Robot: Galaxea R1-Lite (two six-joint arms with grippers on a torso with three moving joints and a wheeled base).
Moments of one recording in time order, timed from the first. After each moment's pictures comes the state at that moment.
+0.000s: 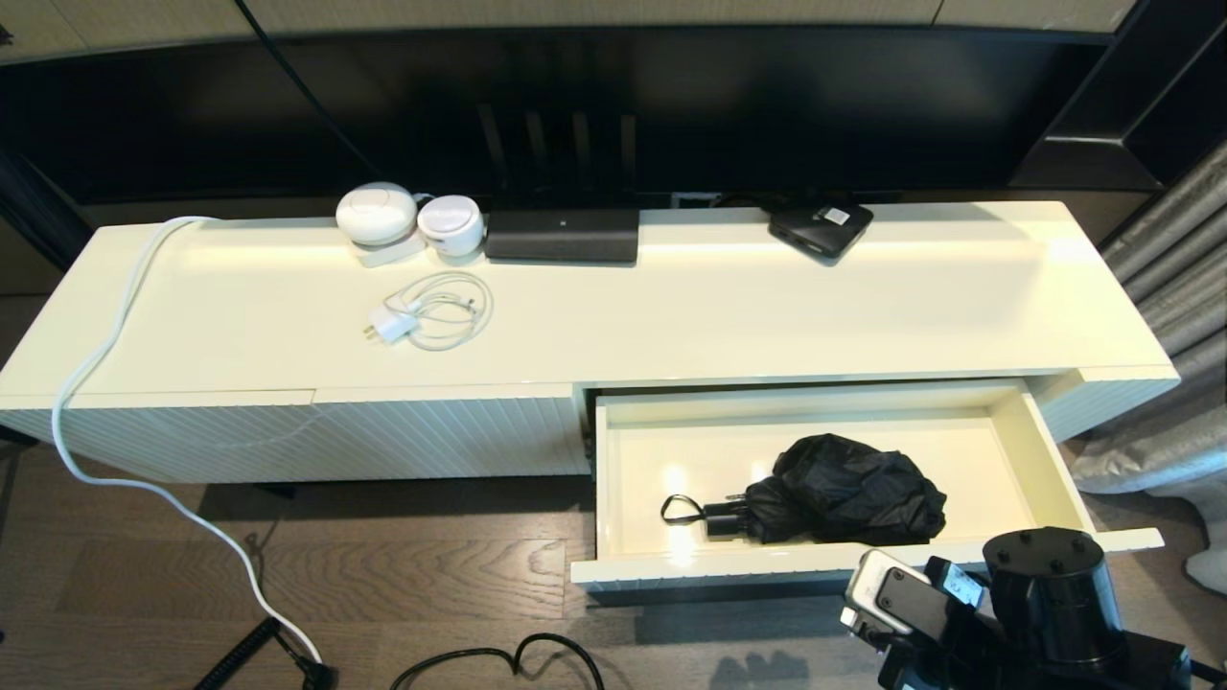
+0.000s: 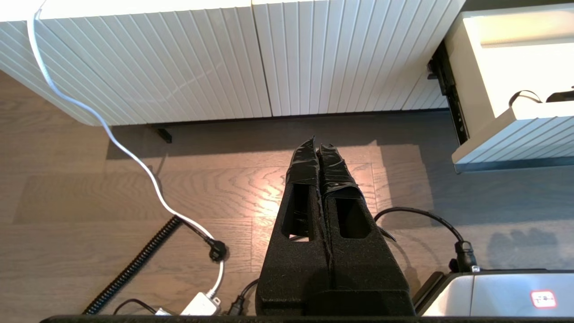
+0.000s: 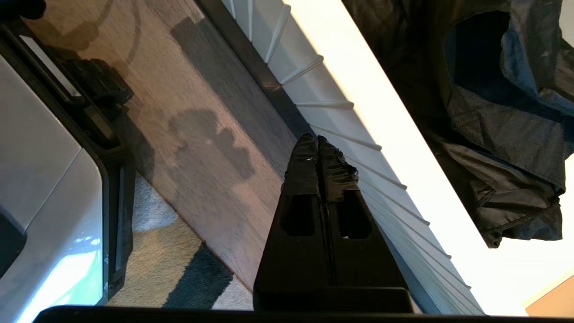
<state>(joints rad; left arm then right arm) 0.00 0.00 0.00 0.00 -0.01 0.03 0.51 1.83 -0.18 -1.08 -0.09 -0.61</state>
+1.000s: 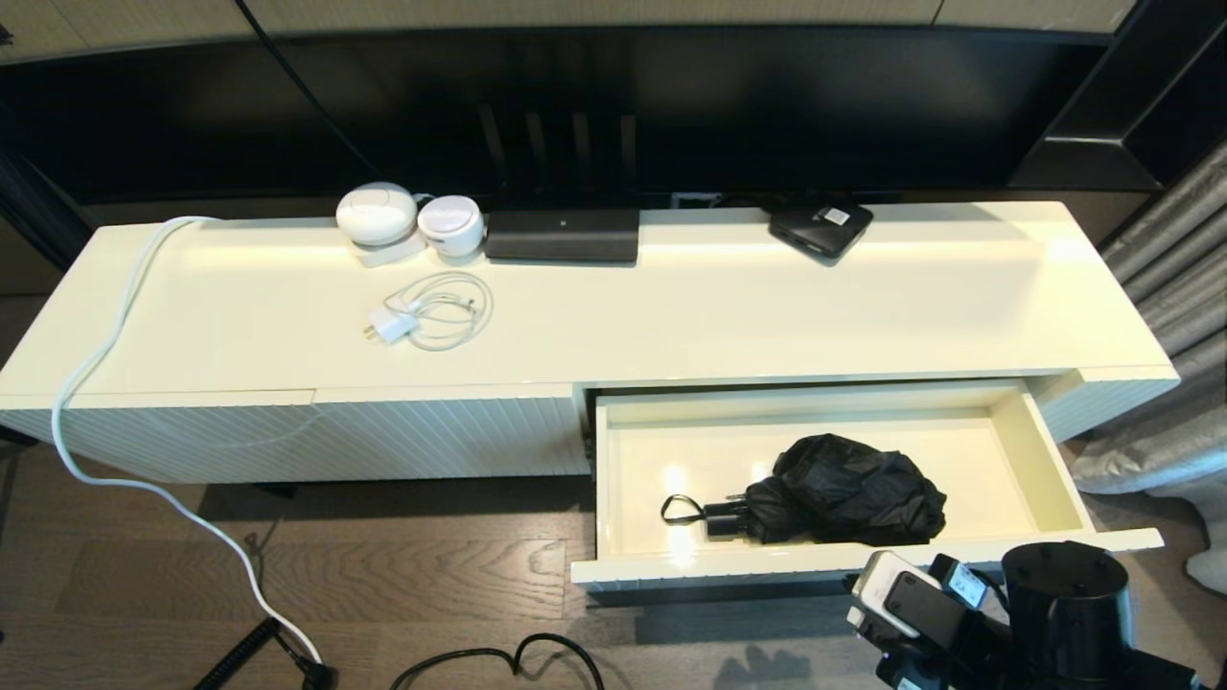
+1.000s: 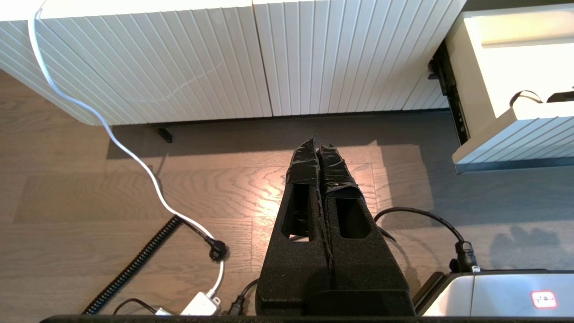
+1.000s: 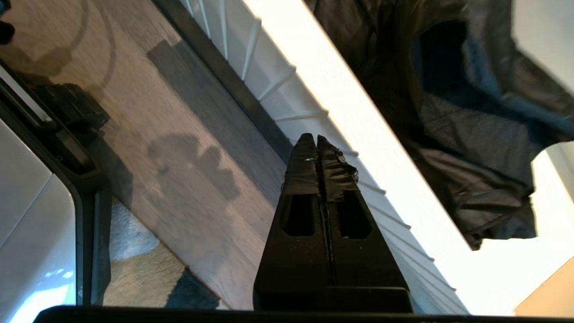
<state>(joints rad) 0.00 0.00 0.00 0.00 -0.01 0.03 0.50 1.93 -0.09 -1.36 -0.10 -0.62</state>
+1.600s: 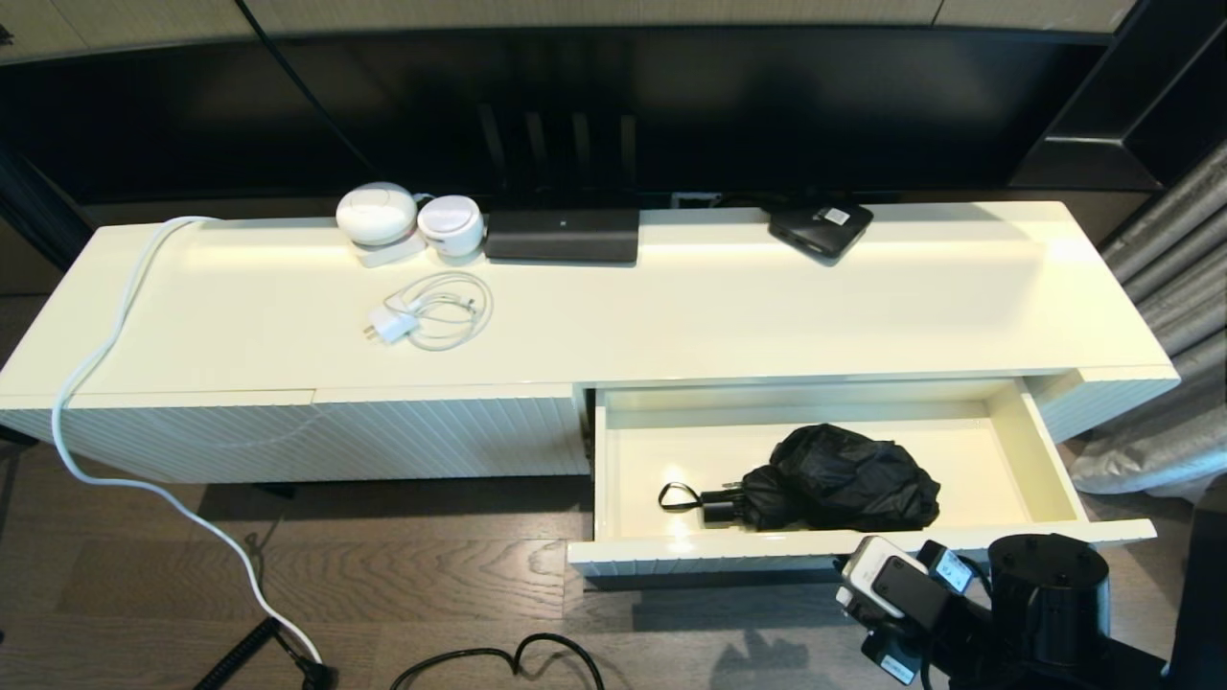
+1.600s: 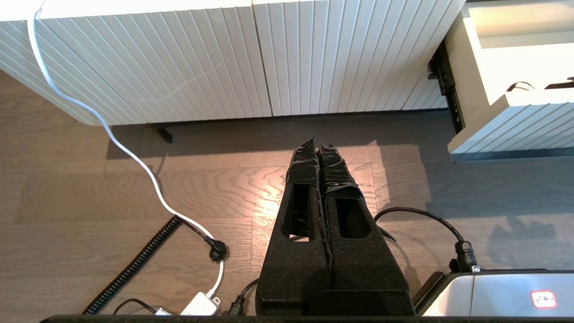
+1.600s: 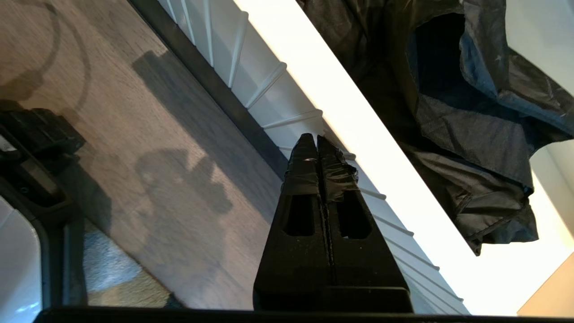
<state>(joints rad) 0.00 0.00 0.00 0.00 -0.01 0.03 0.48 2.02 -0.11 -1.49 -0.10 -0.63</state>
